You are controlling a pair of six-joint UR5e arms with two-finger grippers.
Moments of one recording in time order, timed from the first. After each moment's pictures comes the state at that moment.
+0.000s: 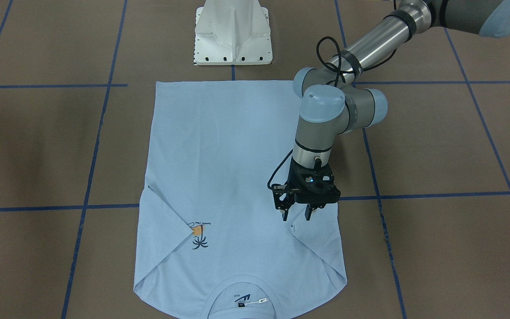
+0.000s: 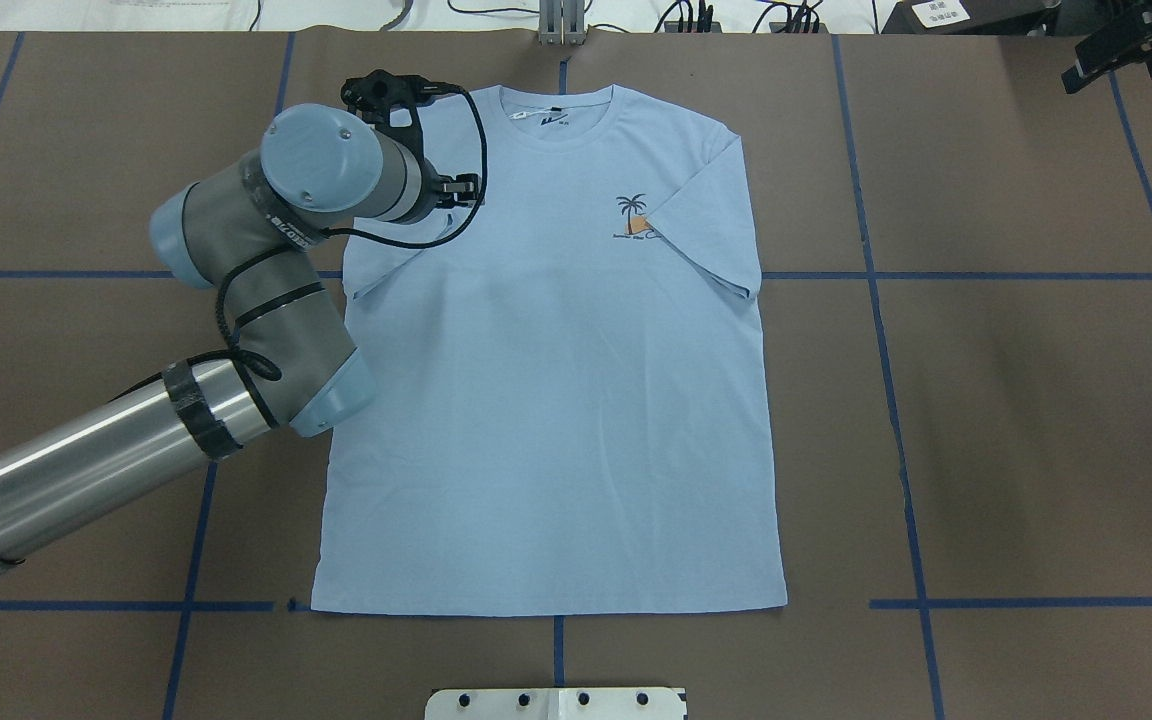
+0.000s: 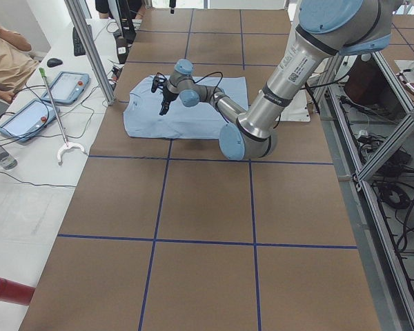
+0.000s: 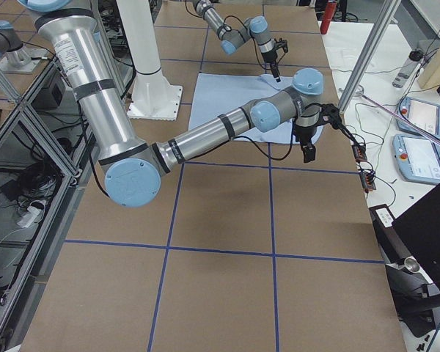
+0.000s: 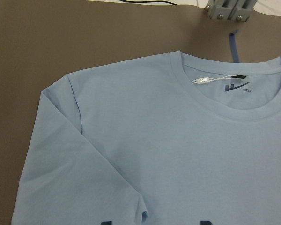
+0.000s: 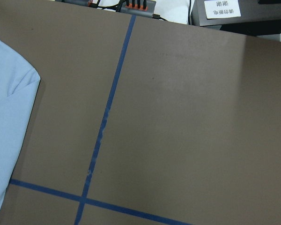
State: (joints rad) left arm -0.70 -2.27 -1.41 -2.07 -1.66 -1.14; right arm 1.32 -1.22 1.70 -1.51 2.29 0.34
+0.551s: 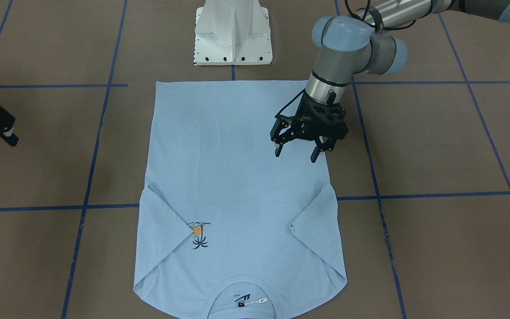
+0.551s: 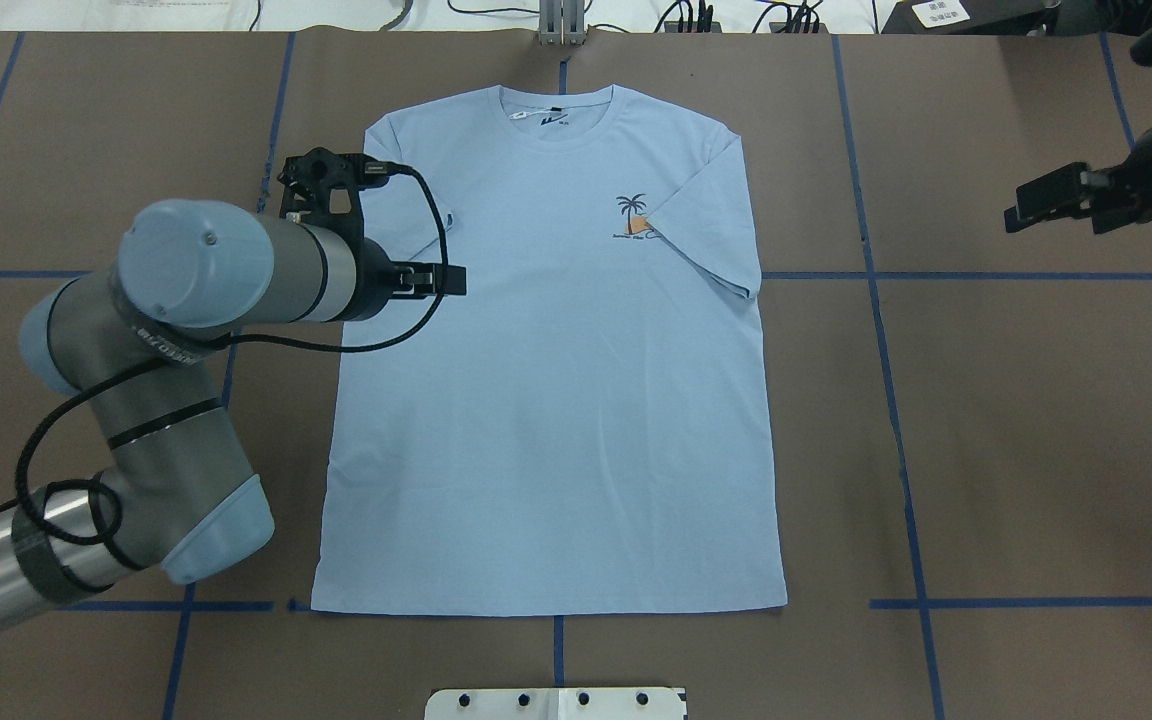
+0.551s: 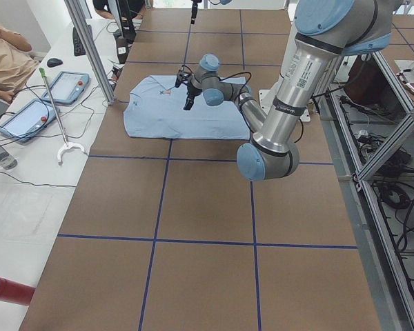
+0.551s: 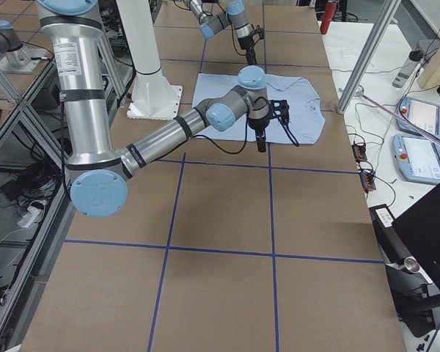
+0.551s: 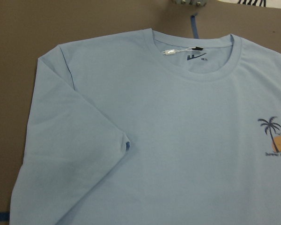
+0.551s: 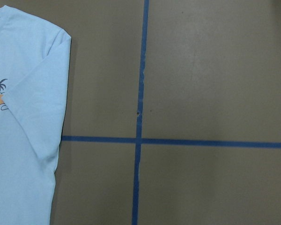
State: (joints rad) left arm -0.58 -2.02 -1.84 -1.99 -1.68 -1.20; right arm 1.05 -1.53 2.06 -1.32 2.14 0.87
